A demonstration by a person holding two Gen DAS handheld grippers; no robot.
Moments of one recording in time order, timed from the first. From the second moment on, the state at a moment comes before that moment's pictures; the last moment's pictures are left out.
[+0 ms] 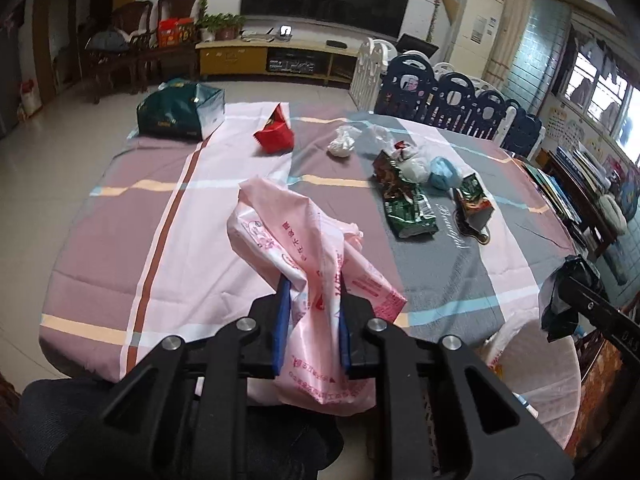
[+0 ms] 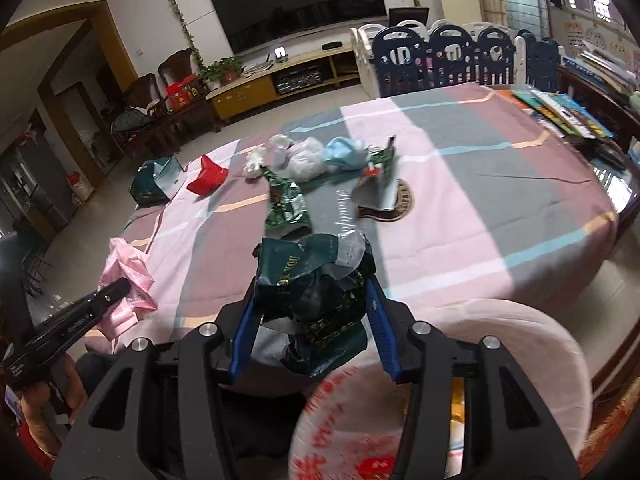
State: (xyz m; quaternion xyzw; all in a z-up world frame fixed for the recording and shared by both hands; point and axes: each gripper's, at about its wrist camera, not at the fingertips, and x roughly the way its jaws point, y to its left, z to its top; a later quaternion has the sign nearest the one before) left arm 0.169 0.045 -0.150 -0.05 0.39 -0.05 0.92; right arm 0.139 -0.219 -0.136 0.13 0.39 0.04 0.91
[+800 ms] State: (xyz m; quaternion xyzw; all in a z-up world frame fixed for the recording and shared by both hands) left arm 0.079 -0.088 -0.073 0.07 0.31 -0.20 0.92; right arm 0.032 -0.295 -0.099 0.10 0.37 -0.01 0.92
